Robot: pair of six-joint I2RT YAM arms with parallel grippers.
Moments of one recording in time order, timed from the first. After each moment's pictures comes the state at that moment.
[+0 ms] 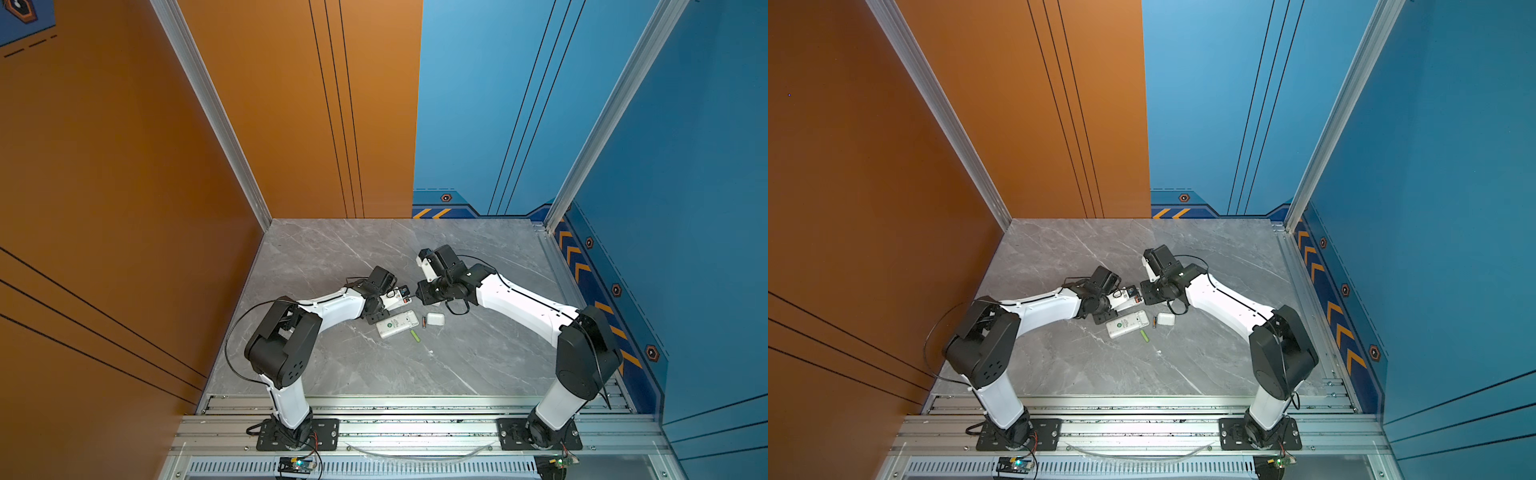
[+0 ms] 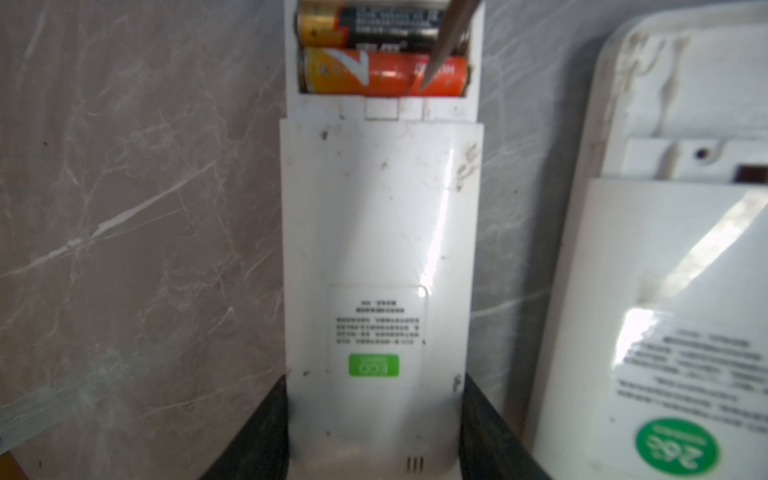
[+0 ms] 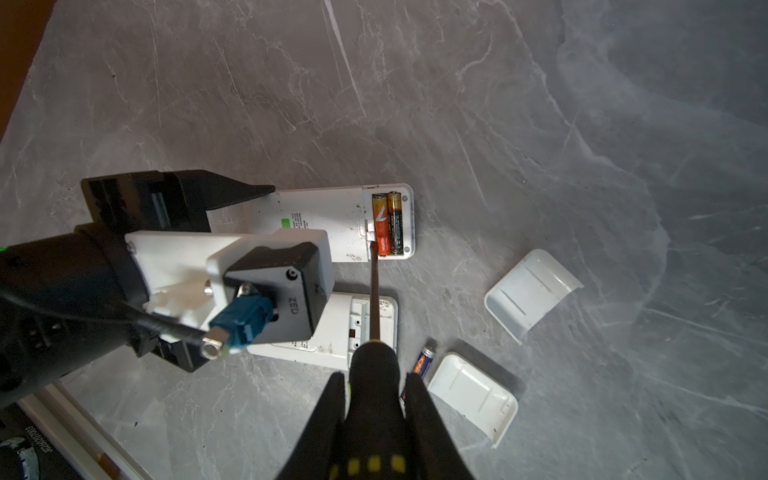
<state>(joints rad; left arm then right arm) -0.56 1.77 1.05 -0.38 -0.18 0.64 0.66 1.70 1.33 -0.58 -0.10 0.32</state>
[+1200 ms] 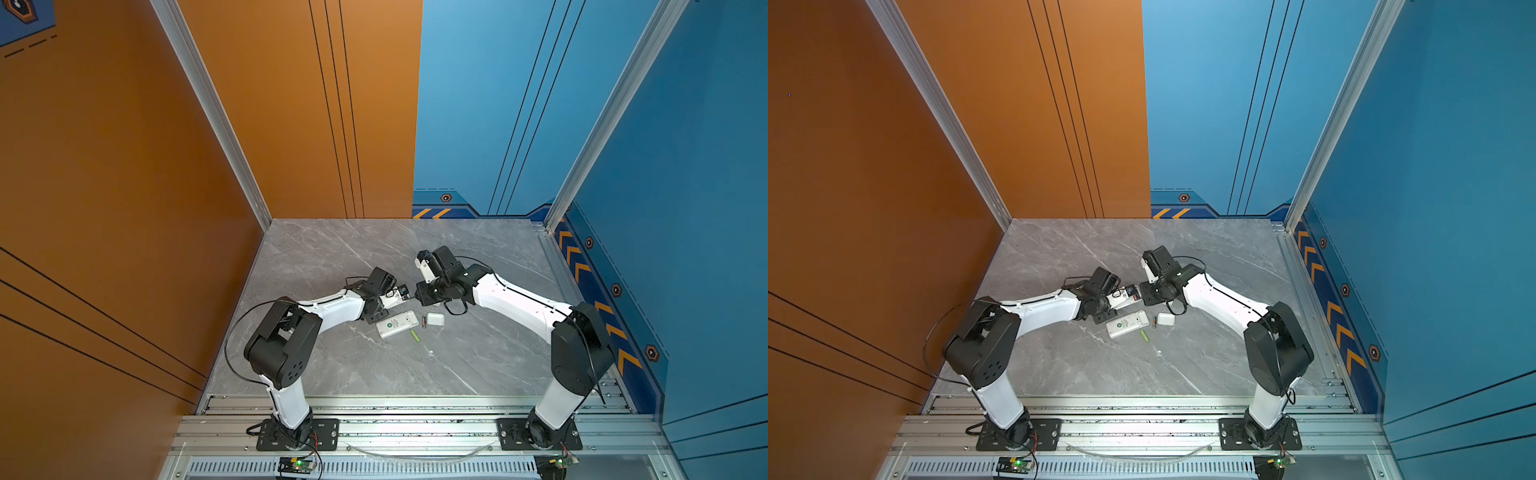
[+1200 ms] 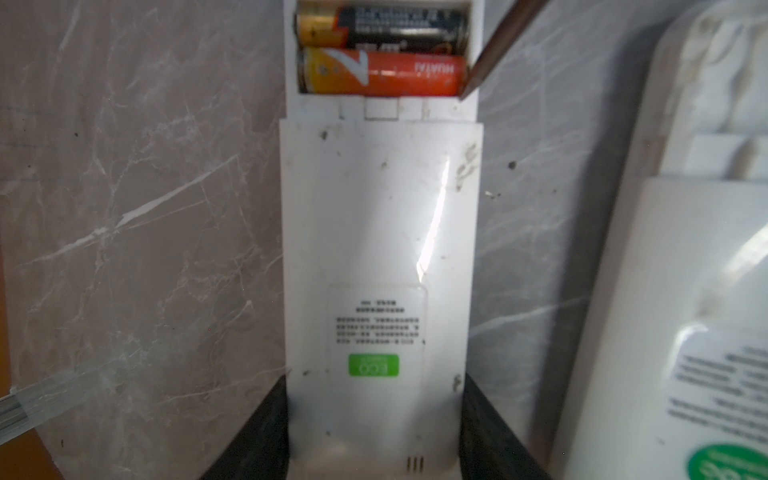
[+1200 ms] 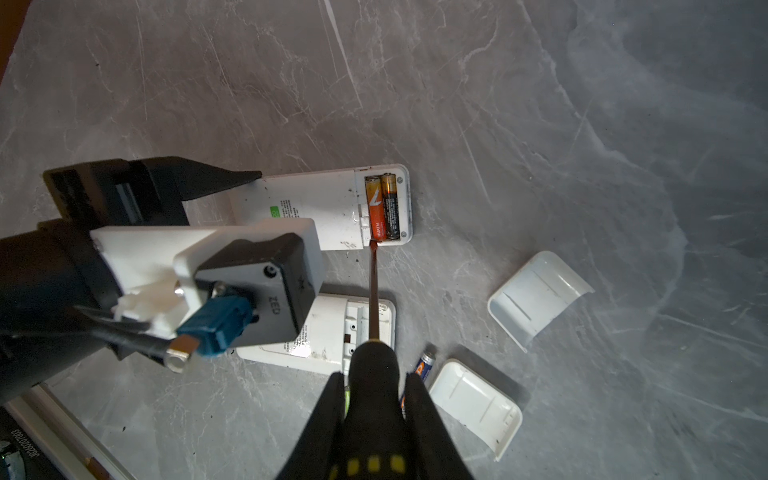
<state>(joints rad) -0.56 1.77 1.03 -0.33 -0.22 0.64 0.65 1.74 1.33 -0.58 -0.10 0.31</state>
